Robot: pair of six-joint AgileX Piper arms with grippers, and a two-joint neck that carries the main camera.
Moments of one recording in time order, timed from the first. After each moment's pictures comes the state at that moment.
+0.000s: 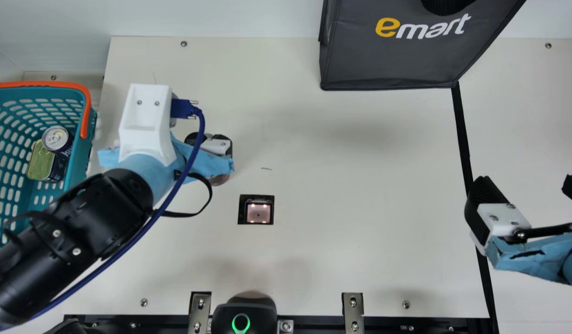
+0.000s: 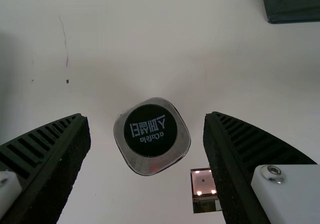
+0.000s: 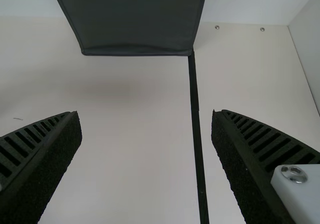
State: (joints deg) left arm -44.4 77.0 -63.6 27.5 53.4 -51.3; right arm 0.7 42.7 -69.8 -0.8 69.6 -2.3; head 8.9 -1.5
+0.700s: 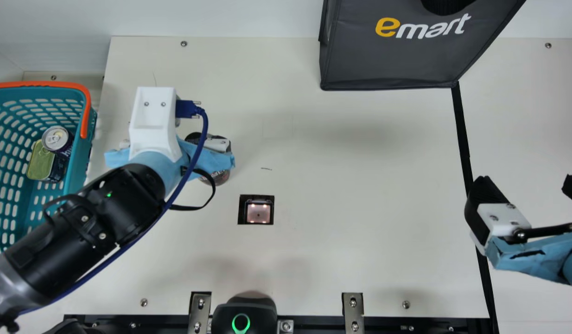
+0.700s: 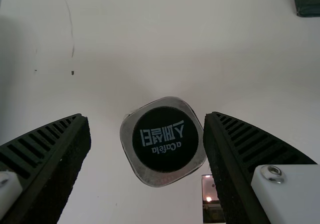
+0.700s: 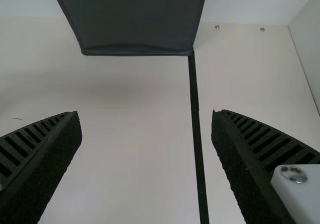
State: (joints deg) left arm -42.9 79.8 -61.5 29.0 51.7 -54.3; right arm 0.7 42.7 -69.8 -0.8 69.6 -2.3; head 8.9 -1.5
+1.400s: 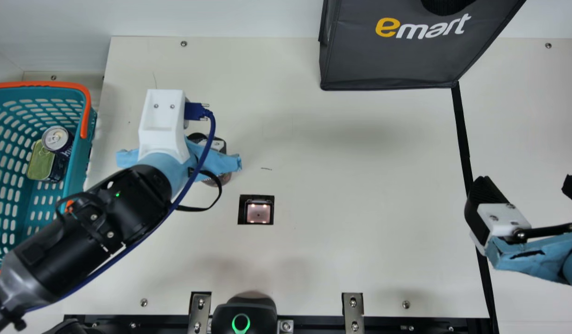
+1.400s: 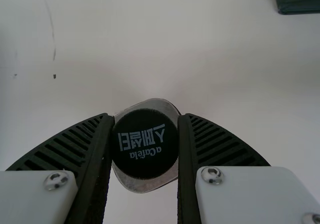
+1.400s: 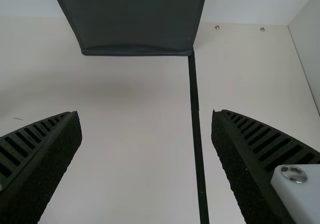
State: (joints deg) left arm -43.3 79.9 -60.6 28.2 48.2 -53.3; right arm 0.7 42.7 -69.8 -0.8 69.6 -2.3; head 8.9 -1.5
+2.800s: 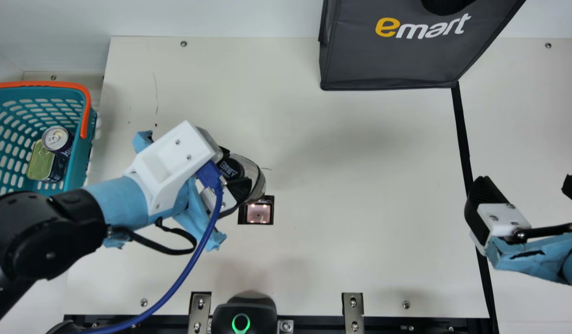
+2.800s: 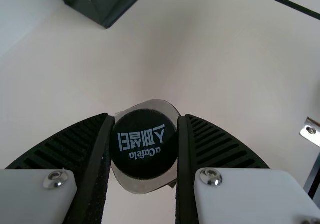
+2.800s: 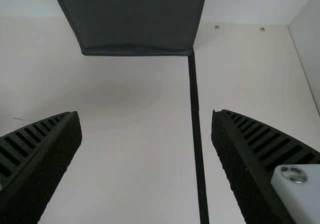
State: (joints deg) left arm -35.9 67.5 -60.1 -19.3 45.2 29.7; right arm 0.7 42.7 -69.8 -0.8 69.6 -2.3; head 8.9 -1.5
